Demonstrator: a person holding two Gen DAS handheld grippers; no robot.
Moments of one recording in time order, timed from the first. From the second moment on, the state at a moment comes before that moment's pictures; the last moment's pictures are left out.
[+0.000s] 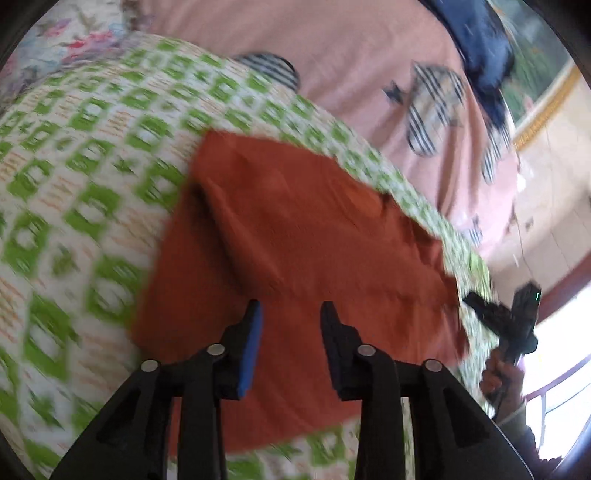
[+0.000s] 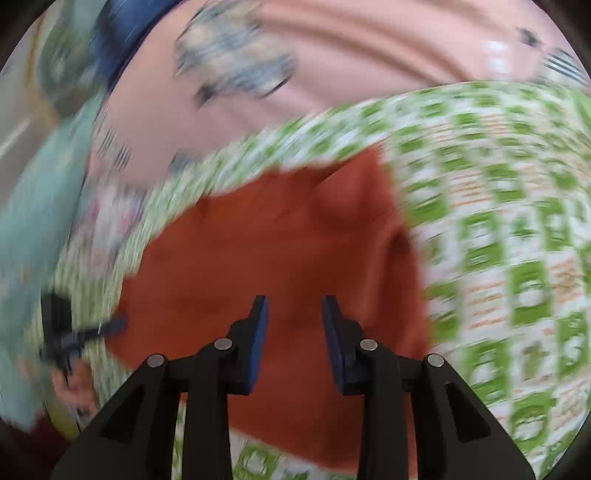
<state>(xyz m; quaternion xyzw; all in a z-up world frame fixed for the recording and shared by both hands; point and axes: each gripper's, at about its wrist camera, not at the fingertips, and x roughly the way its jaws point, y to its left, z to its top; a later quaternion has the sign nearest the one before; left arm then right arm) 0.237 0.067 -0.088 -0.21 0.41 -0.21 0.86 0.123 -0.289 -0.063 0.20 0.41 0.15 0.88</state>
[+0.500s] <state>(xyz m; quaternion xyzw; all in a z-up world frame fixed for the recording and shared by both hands) 0.375 0.064 -0.048 -0.15 0.40 -0.09 0.90 0.209 -0.378 -0.034 0.20 0.34 -0.06 0.92</state>
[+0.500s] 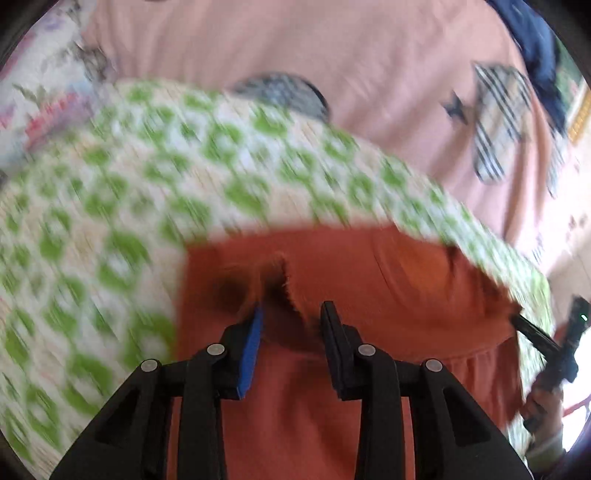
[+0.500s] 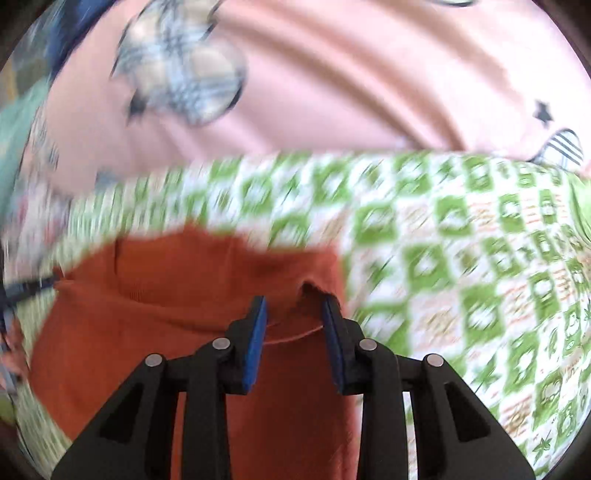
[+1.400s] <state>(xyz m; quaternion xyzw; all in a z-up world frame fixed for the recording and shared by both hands) 0.144 0.055 -0.126 -0.29 0.42 -0.11 0.85 0.044 -0.254 -0.083 0.31 0.37 0.04 0.88</state>
